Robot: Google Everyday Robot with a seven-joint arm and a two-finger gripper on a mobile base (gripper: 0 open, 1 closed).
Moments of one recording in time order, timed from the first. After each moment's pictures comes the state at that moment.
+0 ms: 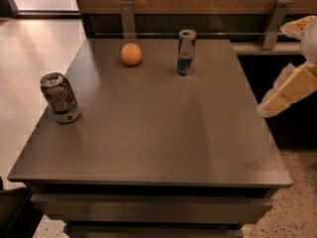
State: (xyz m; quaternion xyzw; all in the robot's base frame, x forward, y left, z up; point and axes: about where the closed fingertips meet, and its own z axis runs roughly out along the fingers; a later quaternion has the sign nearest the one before) arm 0.473 -0.218 0.984 -0.54 0.78 0.00 0.32
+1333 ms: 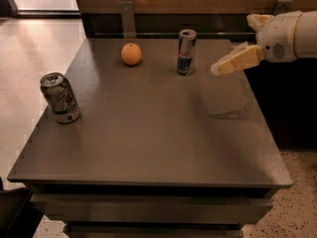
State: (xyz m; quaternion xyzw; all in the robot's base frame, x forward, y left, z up) arm 0.610 -0.182 0.967 -0.44 0.72 0.13 0.52
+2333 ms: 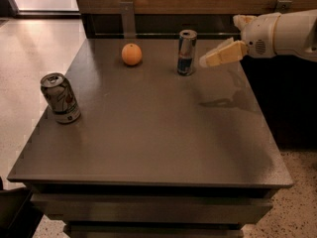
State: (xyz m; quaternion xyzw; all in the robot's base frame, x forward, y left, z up) arm 0.654 -0.167 0.956 -0.42 0.71 0.18 0.53
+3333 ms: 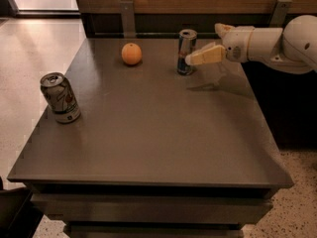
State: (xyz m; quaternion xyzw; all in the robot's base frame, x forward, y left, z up) arm 0.723 -0.140 0.915 -0.39 0.68 0.25 0.57
